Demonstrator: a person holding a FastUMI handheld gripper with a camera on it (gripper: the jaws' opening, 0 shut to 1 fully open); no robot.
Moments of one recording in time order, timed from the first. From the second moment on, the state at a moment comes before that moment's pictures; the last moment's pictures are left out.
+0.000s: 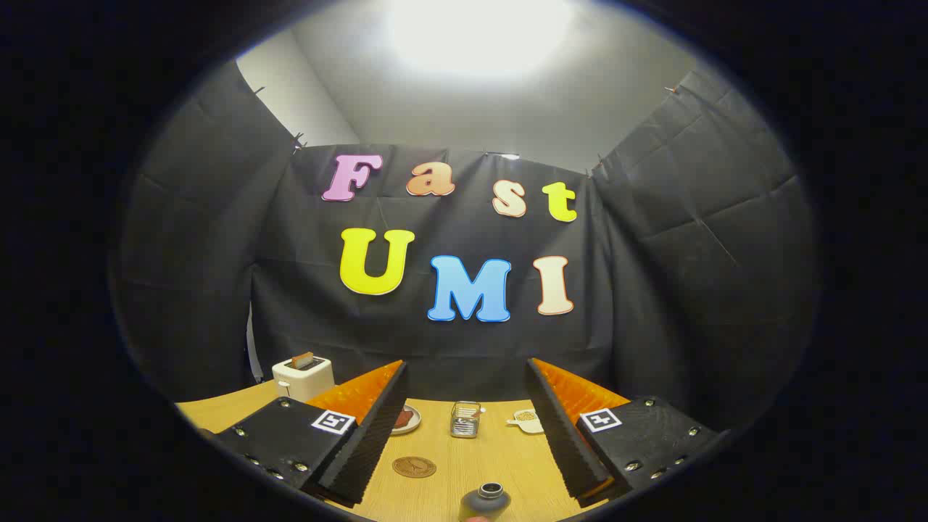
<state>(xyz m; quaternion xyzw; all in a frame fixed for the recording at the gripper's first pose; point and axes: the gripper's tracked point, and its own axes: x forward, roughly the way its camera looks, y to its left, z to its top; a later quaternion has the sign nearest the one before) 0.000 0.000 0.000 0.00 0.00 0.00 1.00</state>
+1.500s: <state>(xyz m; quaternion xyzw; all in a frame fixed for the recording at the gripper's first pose) -0.015 -0.036 -0.071 0.02 0.00 0.02 1.00</state>
